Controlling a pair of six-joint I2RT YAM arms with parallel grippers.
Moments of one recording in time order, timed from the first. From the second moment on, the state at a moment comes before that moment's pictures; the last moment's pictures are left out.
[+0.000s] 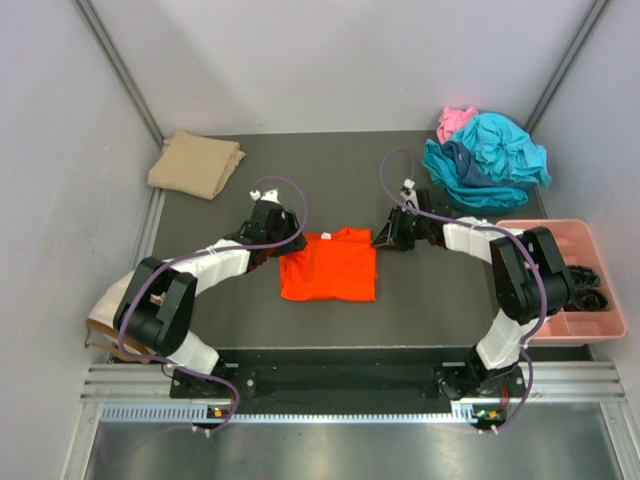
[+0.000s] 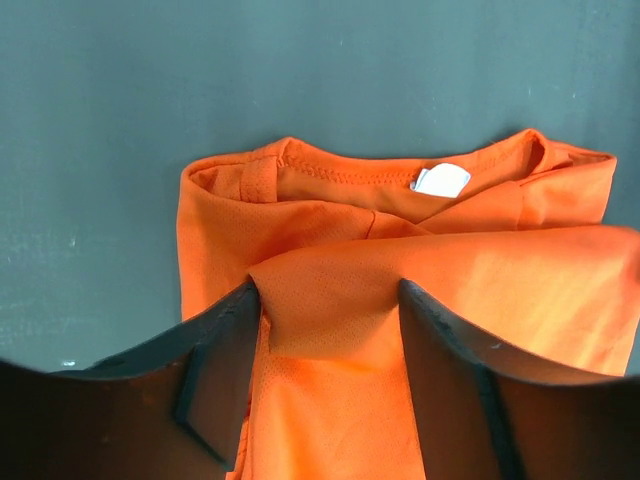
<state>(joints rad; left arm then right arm) -0.44 1.55 0.81 0.00 -0.02 -0.62 0.31 1.72 0.93 -0.07 -0.54 0.59</state>
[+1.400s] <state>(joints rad) -0.41 1.27 0.80 -0.13 -0.02 -0.61 0.31 1.68 1.00 -0.08 -0.56 0.61</state>
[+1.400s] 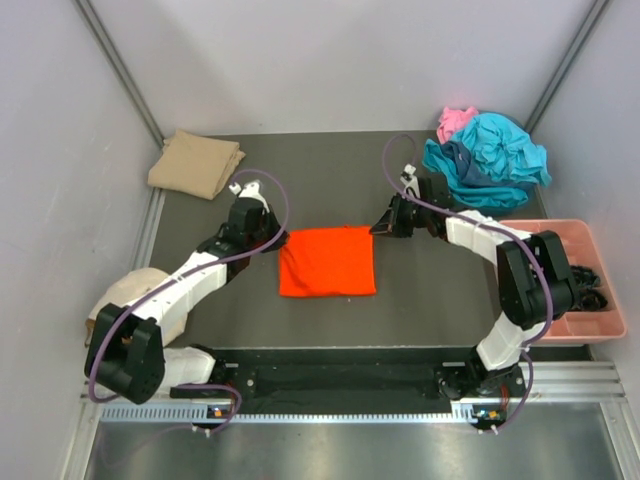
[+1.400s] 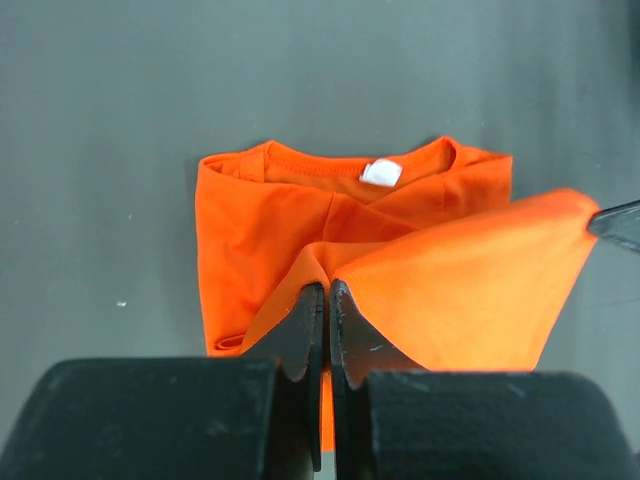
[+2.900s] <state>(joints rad) -0.34 1.34 0.77 -0.10 -0.05 -0.61 0.33 1.96 1.33 -0.10 -0.59 0.63</state>
